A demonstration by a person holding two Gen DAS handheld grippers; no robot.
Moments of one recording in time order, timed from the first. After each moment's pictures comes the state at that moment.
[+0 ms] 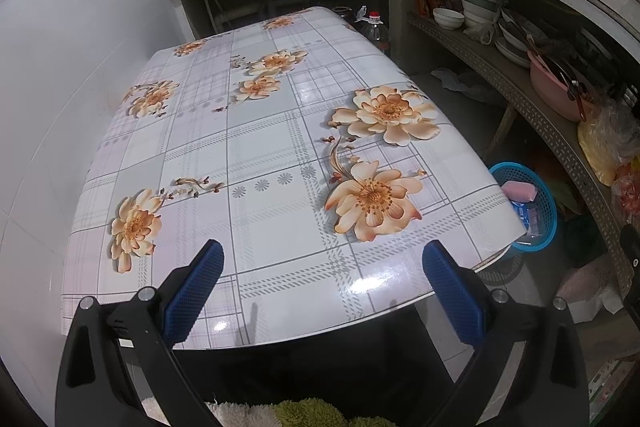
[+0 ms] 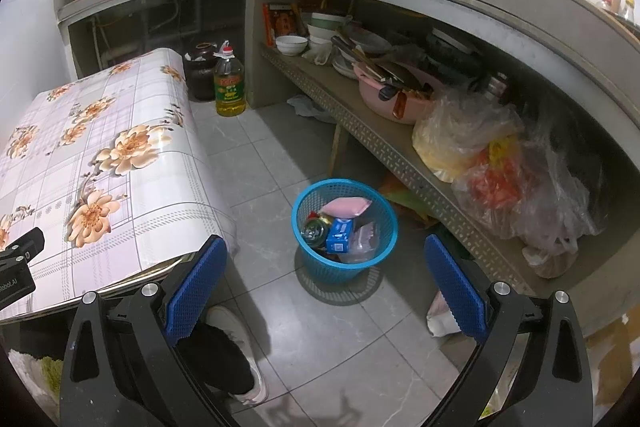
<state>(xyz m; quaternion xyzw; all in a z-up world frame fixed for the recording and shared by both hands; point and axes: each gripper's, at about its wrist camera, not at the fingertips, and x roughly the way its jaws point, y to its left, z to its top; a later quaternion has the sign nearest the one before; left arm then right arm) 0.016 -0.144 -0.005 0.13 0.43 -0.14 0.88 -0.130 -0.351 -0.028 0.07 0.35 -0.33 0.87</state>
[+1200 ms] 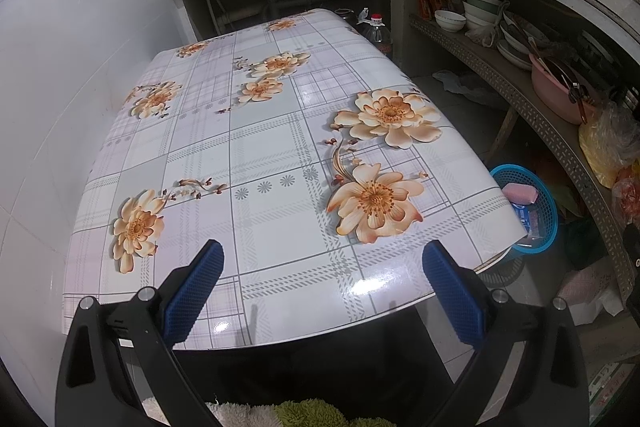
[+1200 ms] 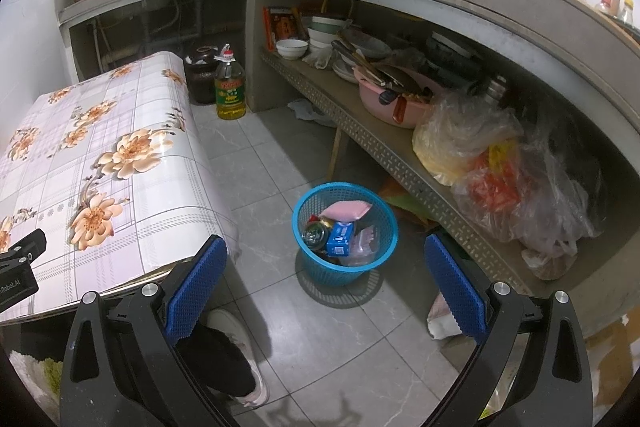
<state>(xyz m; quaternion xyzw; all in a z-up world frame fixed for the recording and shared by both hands) 0.015 -0.144 -0.003 0.13 0.43 -0.14 0.88 -0.127 -0.352 -0.024 0.06 0.35 -0.33 0.87</state>
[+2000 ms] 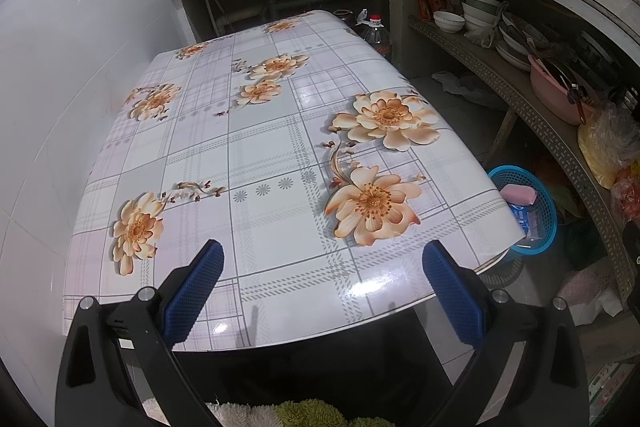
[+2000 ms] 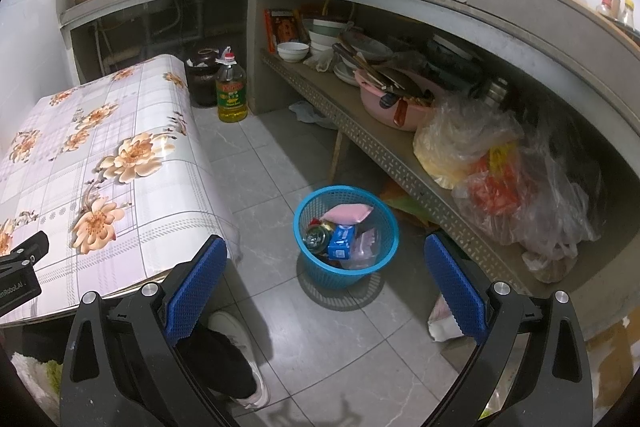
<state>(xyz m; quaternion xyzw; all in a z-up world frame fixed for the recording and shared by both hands) 0.014 -0.145 -0.002 0.13 0.43 -0.13 0.89 -0.127 -0.350 -0.024 0.06 0.35 -0.33 0.87</state>
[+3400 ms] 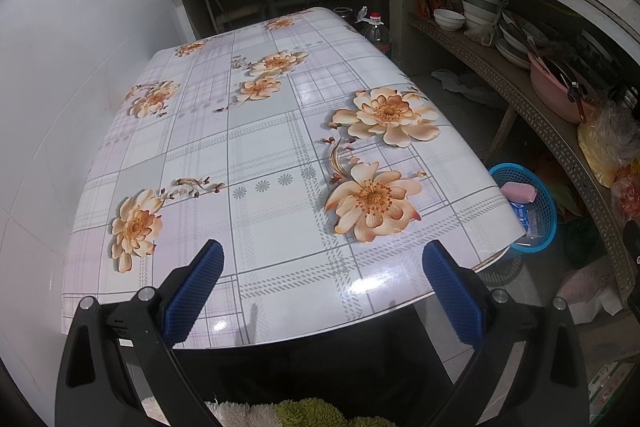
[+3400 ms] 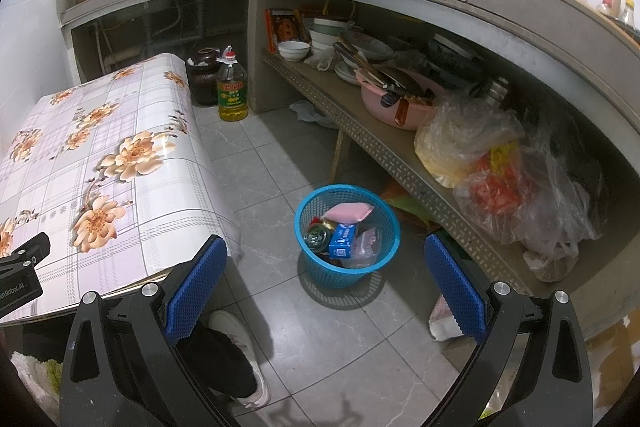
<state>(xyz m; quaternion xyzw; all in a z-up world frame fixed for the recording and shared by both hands) 0.014 -0.146 -0.003 0.13 0.43 -0.14 0.88 -0.125 -0.345 -0.023 0.07 0.35 -0.34 0.87</state>
